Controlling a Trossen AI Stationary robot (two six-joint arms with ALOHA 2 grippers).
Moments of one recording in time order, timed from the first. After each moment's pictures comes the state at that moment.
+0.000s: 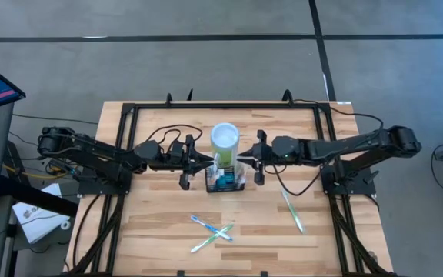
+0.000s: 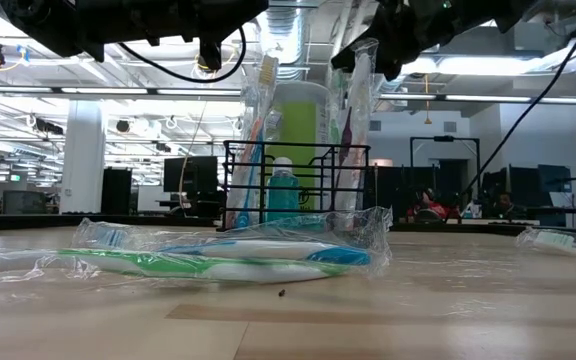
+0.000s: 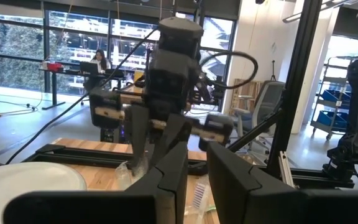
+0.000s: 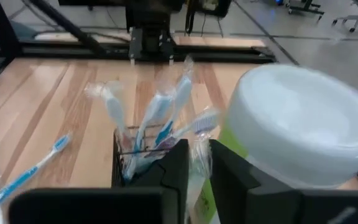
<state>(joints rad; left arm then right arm) -0.04 1.30 0.51 0.96 -0.03 -0.12 0.05 1.29 0.79 0.11 0.16 -0.03</state>
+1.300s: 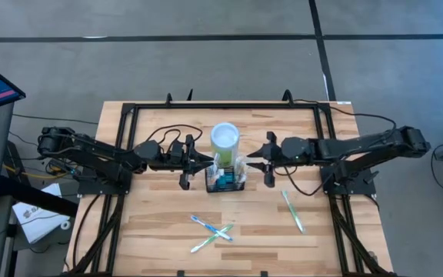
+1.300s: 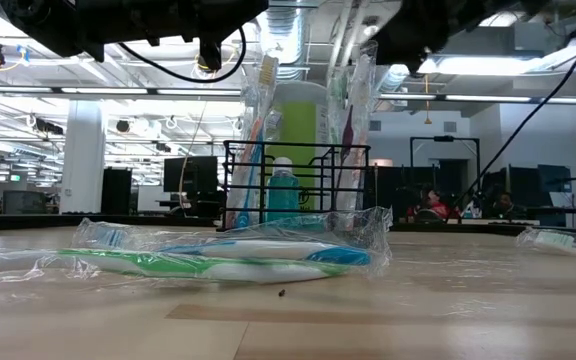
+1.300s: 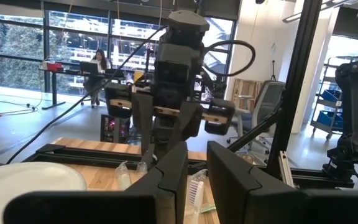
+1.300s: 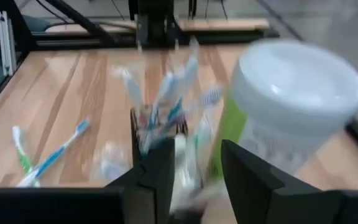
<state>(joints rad) -0.04 1.30 0.51 0.96 -0.03 -0.12 0.08 1.15 0.79 -0.09 0.18 0.06</state>
